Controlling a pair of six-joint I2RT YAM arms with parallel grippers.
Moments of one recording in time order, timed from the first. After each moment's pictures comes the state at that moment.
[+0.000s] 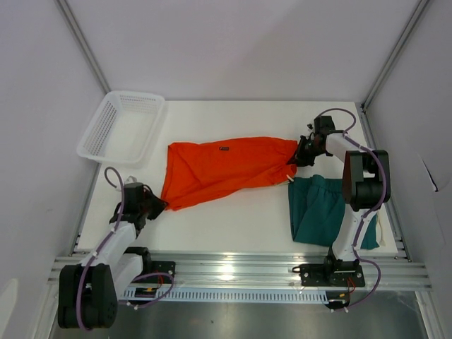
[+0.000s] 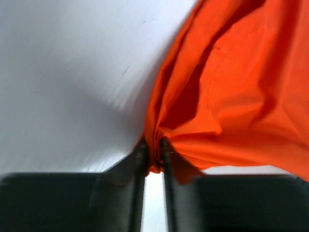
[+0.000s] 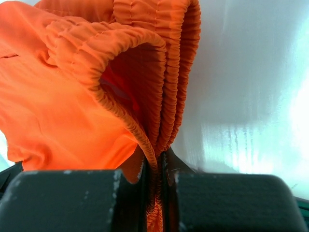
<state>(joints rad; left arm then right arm) 0.02 0.91 0.25 -0.14 0.09 -0.83 0.04 1.99 1.37 -0.53 -0.42 0.41</state>
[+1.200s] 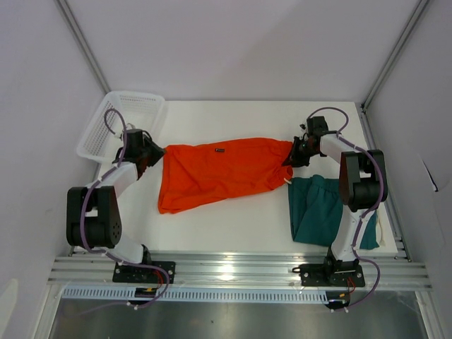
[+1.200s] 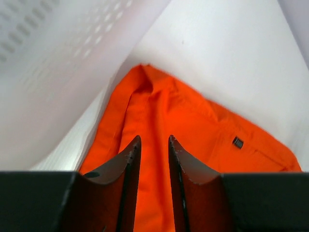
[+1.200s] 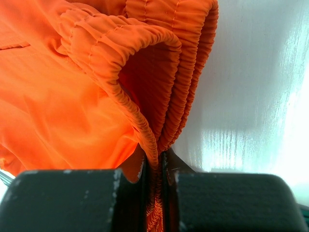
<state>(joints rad) 0.04 1.50 0.84 -0.02 0.07 -0.76 0.10 1.99 1.36 -0.50 -0.40 0.38</state>
